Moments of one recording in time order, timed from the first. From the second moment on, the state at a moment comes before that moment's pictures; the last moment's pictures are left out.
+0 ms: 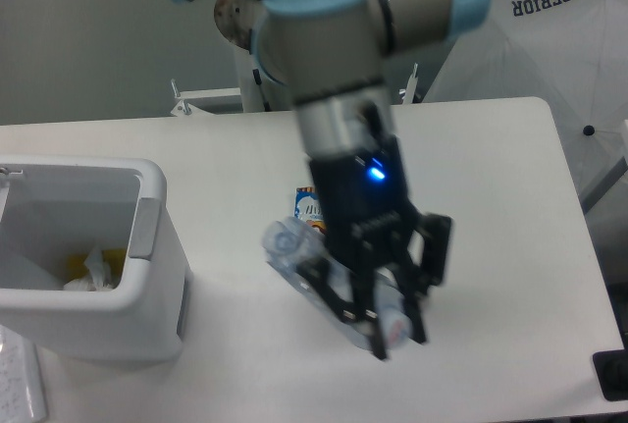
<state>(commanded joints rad) 2.26 -1.93 -1.12 -0.64 1.54 -0.14</state>
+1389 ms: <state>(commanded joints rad) 1.99 -1.90 -1.25 -0.64 1.55 -0.14</state>
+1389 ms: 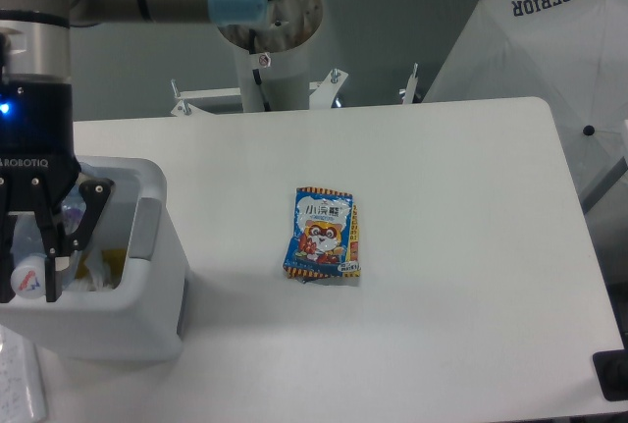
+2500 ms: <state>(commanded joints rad) 2.33 -1.86 -1.40 -0.64 1.58 -0.13</state>
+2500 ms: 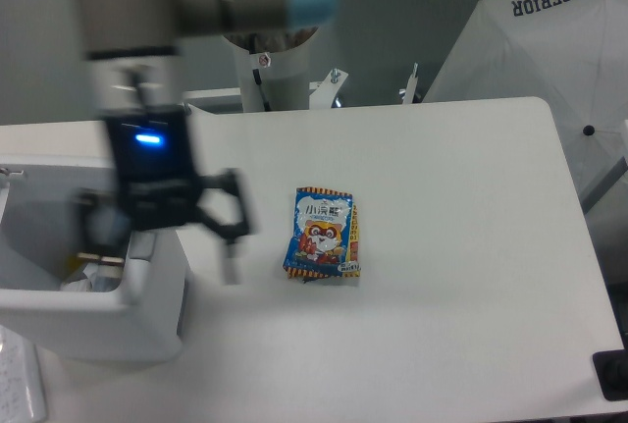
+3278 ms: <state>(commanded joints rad) 2.51 -1.86 -1.77 -0.65 1.50 0.60</state>
